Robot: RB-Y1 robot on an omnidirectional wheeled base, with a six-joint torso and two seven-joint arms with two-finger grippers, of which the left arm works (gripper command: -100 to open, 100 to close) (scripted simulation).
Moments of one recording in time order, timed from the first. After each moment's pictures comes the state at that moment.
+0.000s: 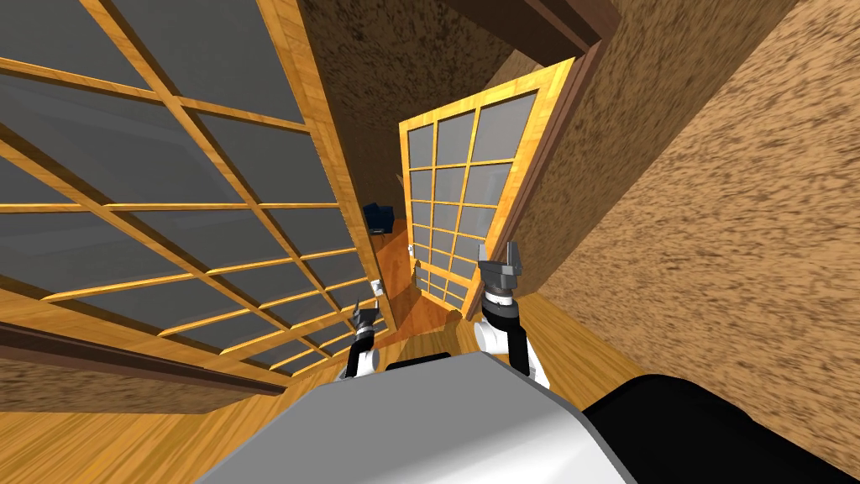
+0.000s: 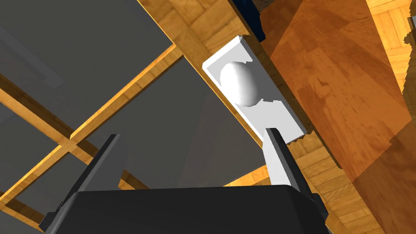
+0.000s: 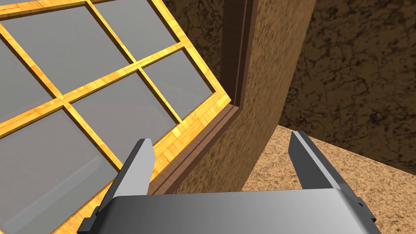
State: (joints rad) arm -0.11 0.03 0.03 -0.65 0.34 -0.94 0.73
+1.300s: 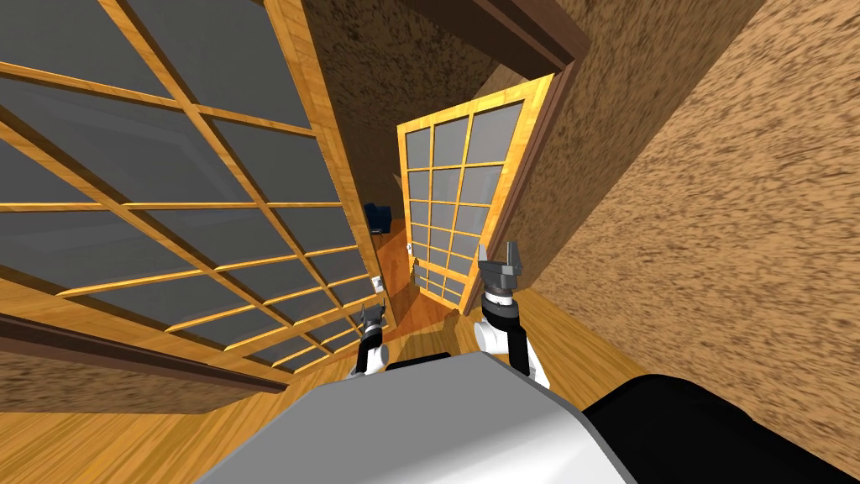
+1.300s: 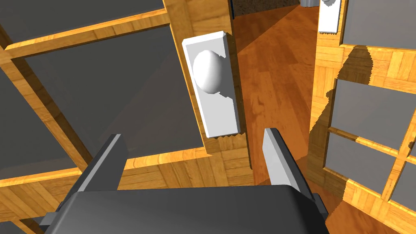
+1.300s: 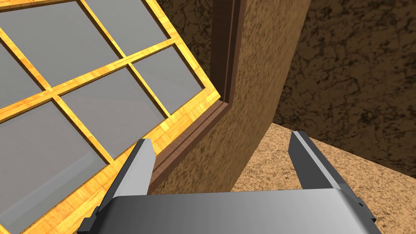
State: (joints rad) arm -0.13 -0.01 -0.07 -0.62 0.53 -0.92 1.07
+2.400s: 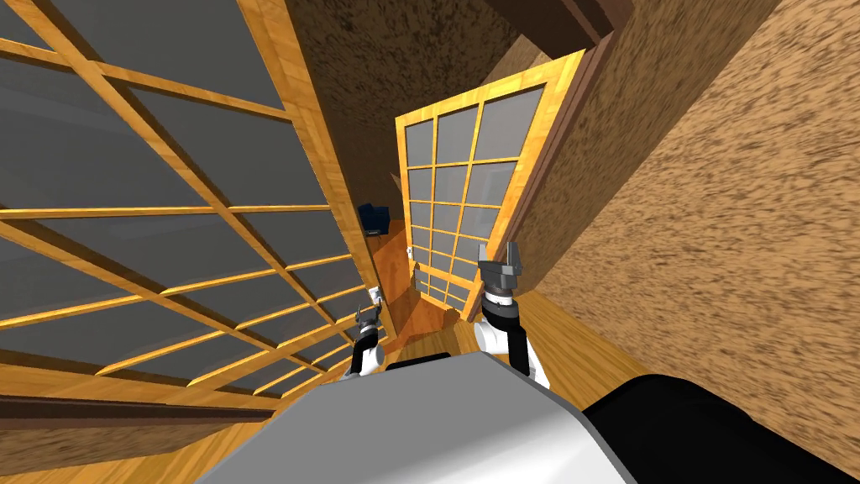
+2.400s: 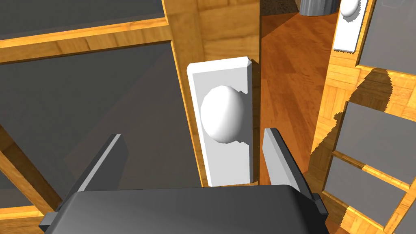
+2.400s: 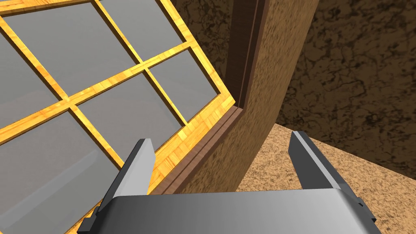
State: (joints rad) arm -0.13 0.03 -0.08 -0.62 0.58 -0.92 1.16
